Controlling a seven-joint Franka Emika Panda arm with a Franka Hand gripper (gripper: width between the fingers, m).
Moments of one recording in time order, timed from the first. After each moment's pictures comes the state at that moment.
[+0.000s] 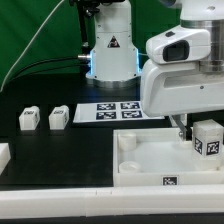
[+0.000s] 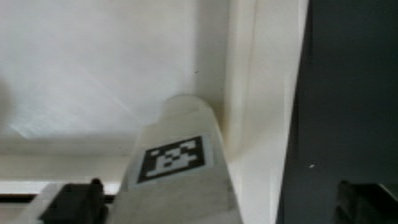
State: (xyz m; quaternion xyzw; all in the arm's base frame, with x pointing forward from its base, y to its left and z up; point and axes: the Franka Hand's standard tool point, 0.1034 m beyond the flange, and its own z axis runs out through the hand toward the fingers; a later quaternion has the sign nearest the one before) arm 0.596 0.126 0.073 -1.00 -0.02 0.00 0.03
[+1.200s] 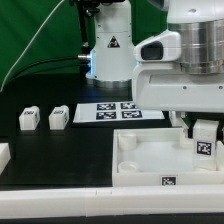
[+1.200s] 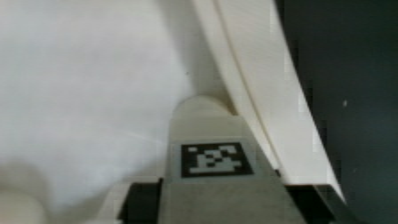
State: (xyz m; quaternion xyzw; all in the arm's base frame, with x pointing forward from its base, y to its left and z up) arm 0.598 0.119 0.072 -0.96 0.29 0.00 0.05
